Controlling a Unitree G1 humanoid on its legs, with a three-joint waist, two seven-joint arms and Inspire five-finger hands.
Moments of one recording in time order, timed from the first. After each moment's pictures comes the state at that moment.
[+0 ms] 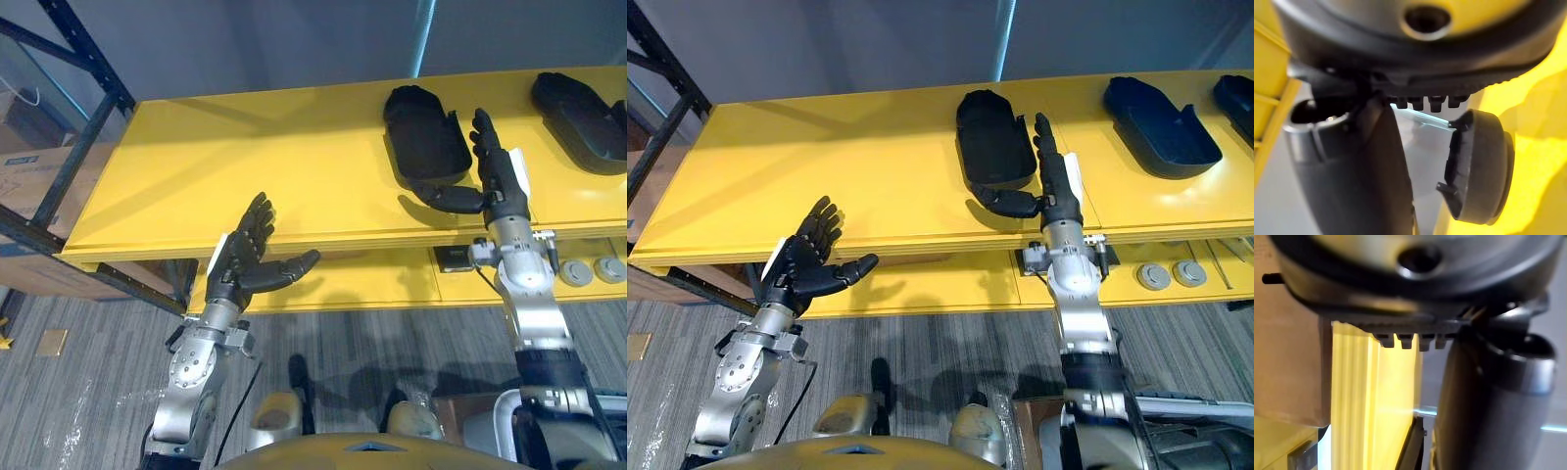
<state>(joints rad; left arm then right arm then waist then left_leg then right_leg) 0.25 0.16 -0.05 -0.24 -0.31 -0.11 -0.07 -0.14 -0.35 -0.16 -0.08 0.00 -0.09 -0.01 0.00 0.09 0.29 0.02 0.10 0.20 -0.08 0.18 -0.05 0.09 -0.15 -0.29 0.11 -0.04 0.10</state>
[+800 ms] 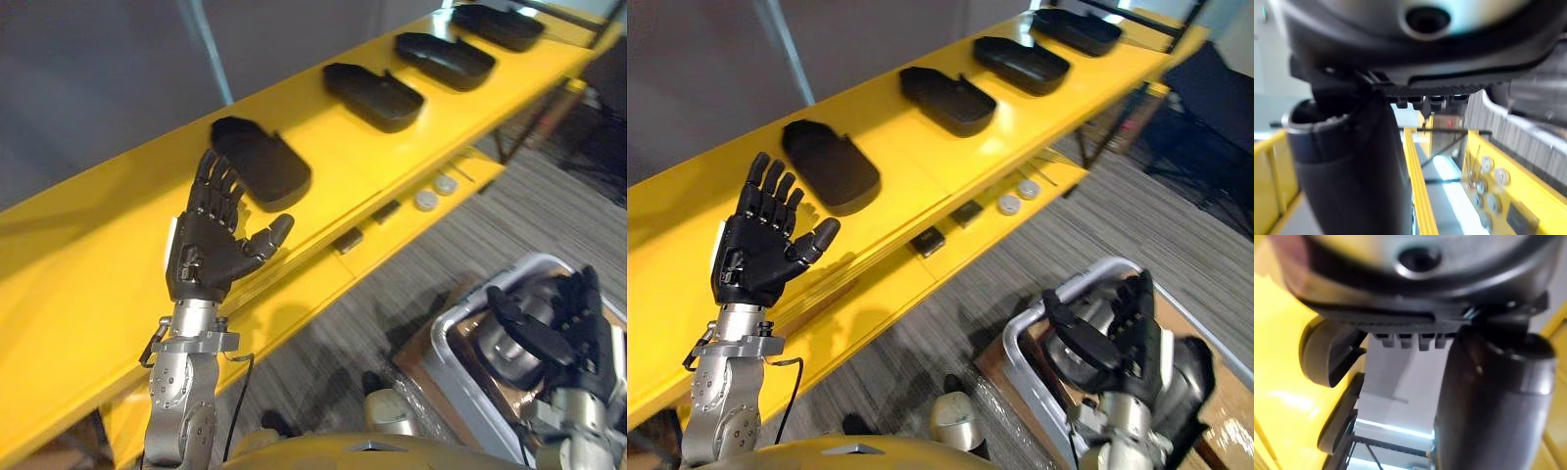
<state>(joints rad) 0.32 0.06 0.00 -0.46 -0.42 -0.22 -0.03 0.66 0.05 -0.43 -0.40 0.33 -0.19 0.05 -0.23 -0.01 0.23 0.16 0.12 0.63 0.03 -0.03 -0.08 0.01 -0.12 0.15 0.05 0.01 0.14</state>
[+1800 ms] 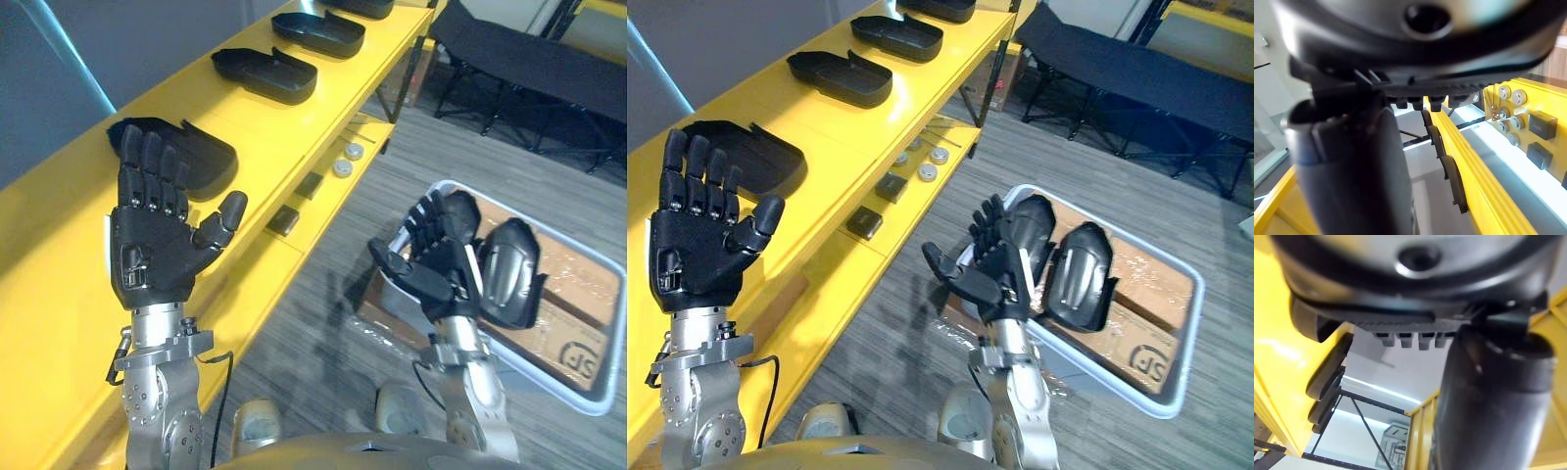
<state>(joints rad) 0.35 0.06 0.05 -0.54 -0.51 -0.27 0.01 0.29 -0.03 0.12 -0.19 0.36 -0.24 0.01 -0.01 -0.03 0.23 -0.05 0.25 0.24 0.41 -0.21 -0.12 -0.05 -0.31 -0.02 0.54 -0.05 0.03</state>
